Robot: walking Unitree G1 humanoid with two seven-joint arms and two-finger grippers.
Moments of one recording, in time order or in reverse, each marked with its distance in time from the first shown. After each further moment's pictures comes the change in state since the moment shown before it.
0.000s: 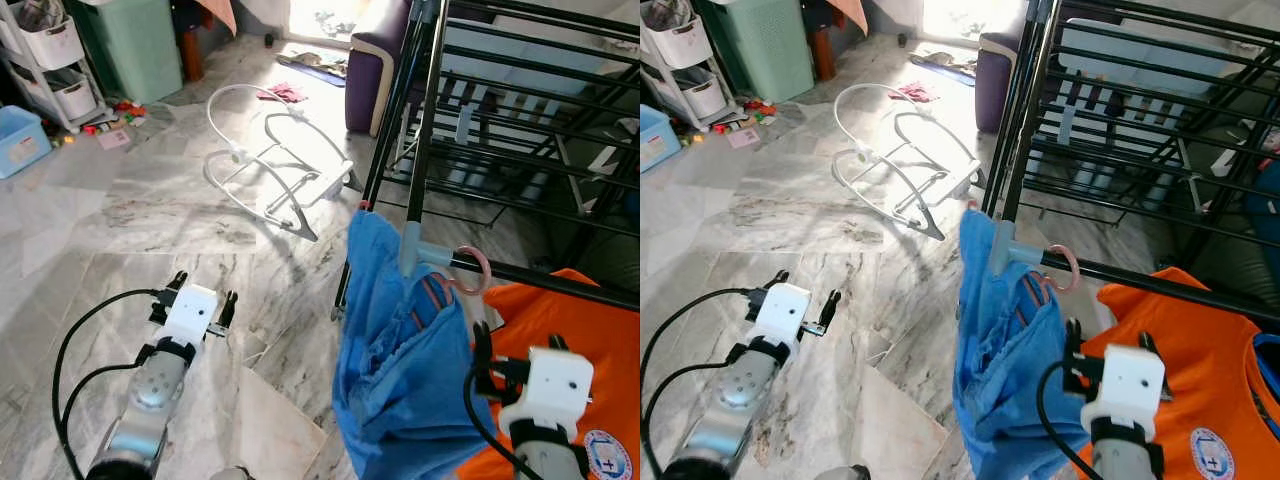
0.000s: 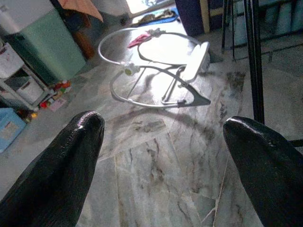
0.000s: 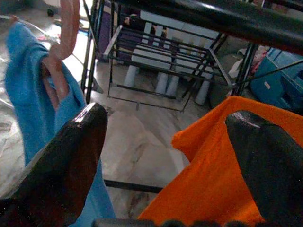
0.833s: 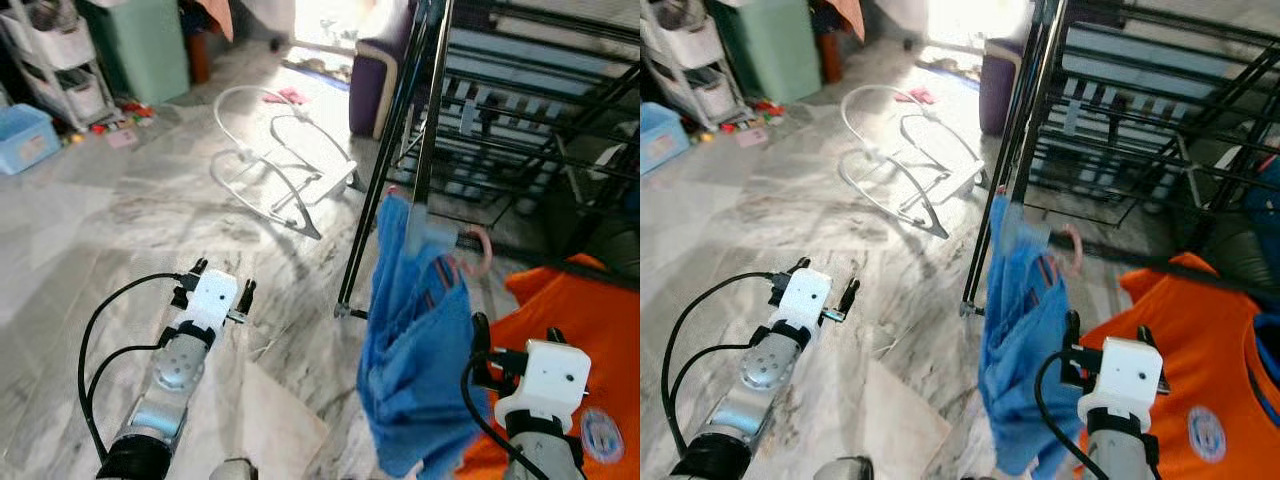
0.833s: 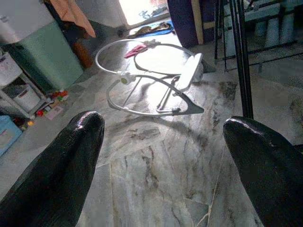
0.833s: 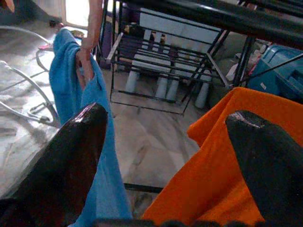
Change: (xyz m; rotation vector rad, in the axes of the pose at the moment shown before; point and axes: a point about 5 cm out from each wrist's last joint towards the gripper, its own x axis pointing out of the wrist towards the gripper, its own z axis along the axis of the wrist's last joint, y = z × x) left arm 0.015 -0.013 0.018 -0.003 -0.036 -0.037; right arm 0.005 0.003 0.000 0.021 -0.004 -0.018
